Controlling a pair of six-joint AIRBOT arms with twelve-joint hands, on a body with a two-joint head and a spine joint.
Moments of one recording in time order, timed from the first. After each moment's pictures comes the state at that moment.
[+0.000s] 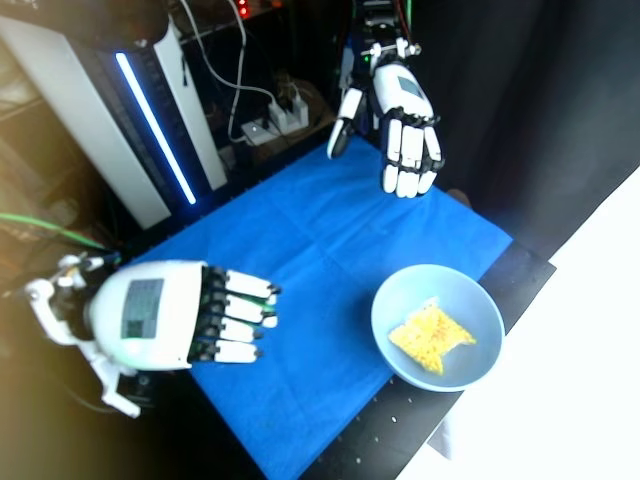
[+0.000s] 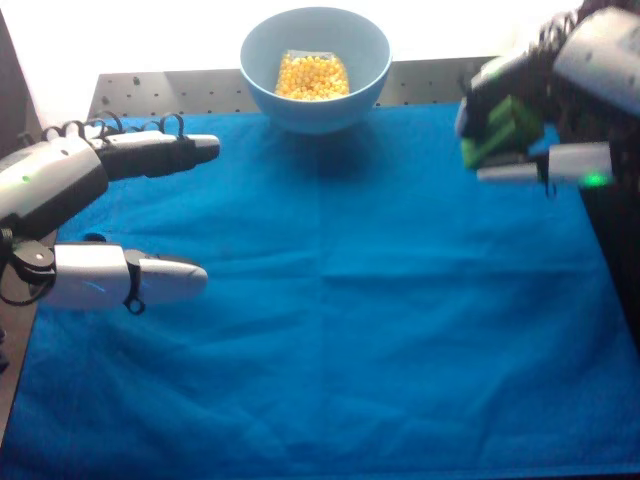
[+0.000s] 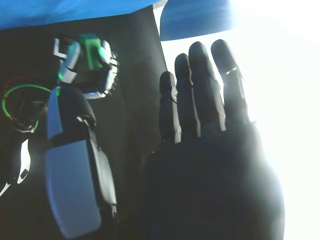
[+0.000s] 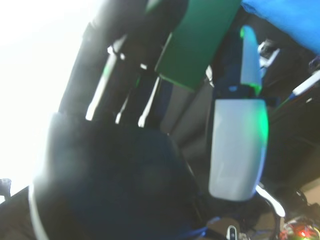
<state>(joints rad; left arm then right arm) 0.99 -0.87 1.00 -0.17 -0.92 0.84 -0.77 -1.18 1.51 -0.24 1.03 -0.43</state>
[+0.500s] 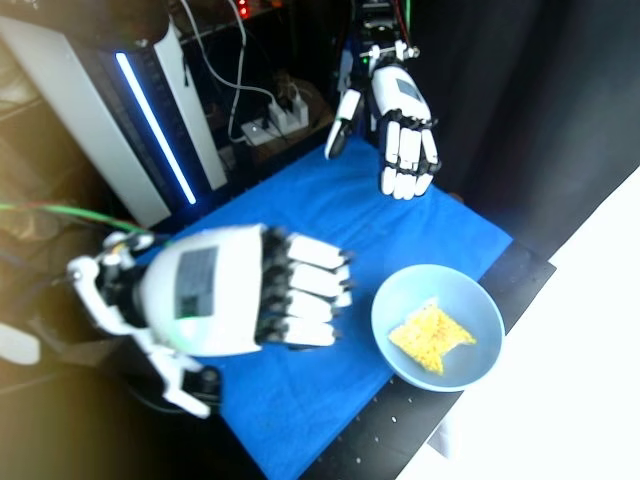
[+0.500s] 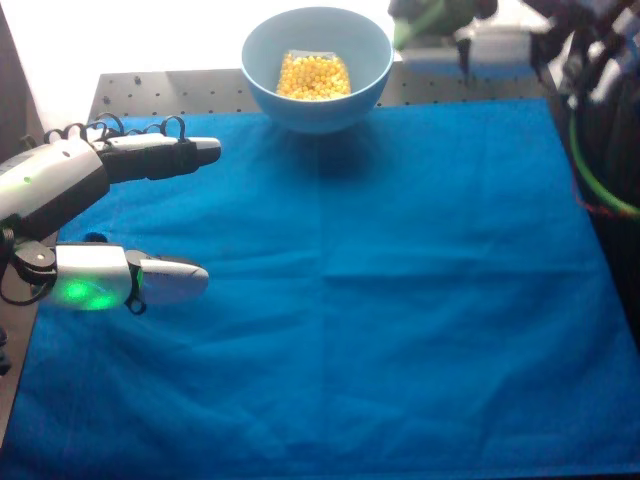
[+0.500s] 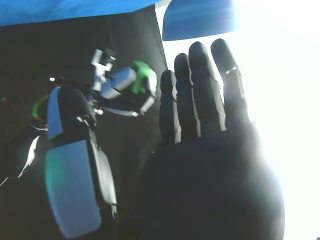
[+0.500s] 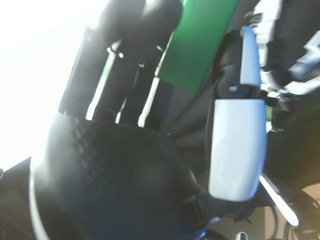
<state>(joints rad) 0.99 -0.87 1.01 -0.17 -0.92 0.82 -0.54 -1.37 1.71 -0.22 0.97 -0.43</state>
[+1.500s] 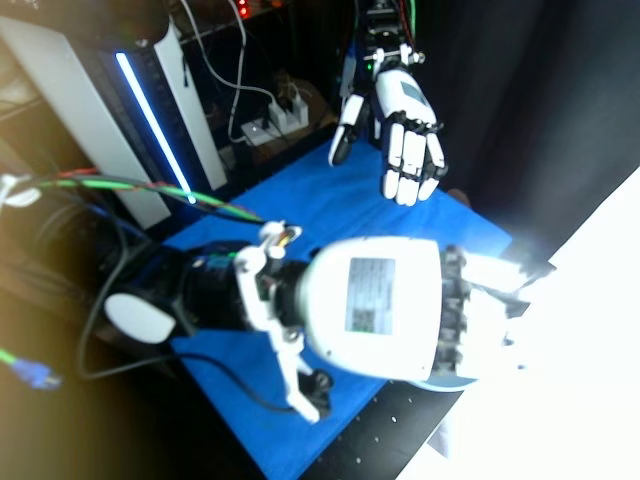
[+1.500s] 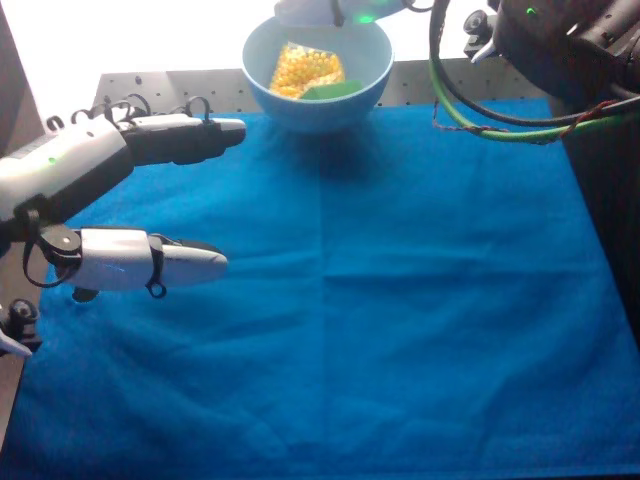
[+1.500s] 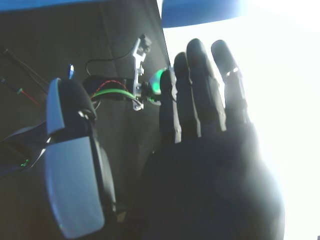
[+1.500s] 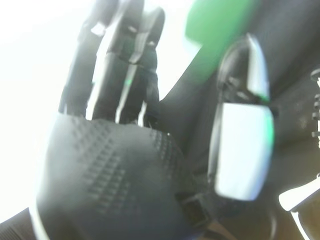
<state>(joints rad) 0.94 -0.93 1.07 -0.11 -0.92 0.77 -0.41 -1.66 2.02 -0.20 0.71 -0.43</state>
